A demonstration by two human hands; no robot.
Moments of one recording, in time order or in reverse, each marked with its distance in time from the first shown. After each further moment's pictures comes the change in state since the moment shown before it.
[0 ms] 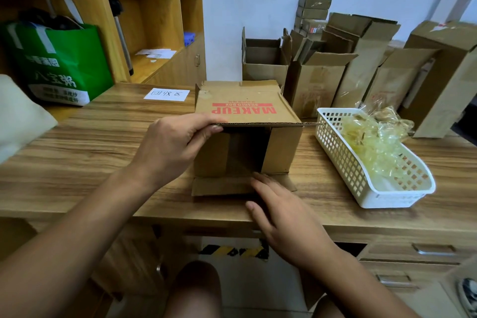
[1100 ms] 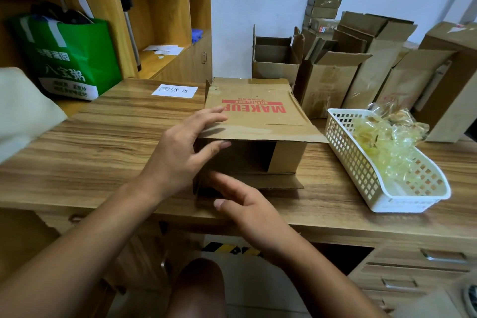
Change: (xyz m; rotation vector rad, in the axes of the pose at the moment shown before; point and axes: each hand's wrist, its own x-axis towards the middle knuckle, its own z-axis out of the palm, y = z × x) left_hand -0.020 -0.011 0.011 -0.168 0.037 -0.088; right_hand 0.032 -0.060 0.017 0.980 -0.220 0.164
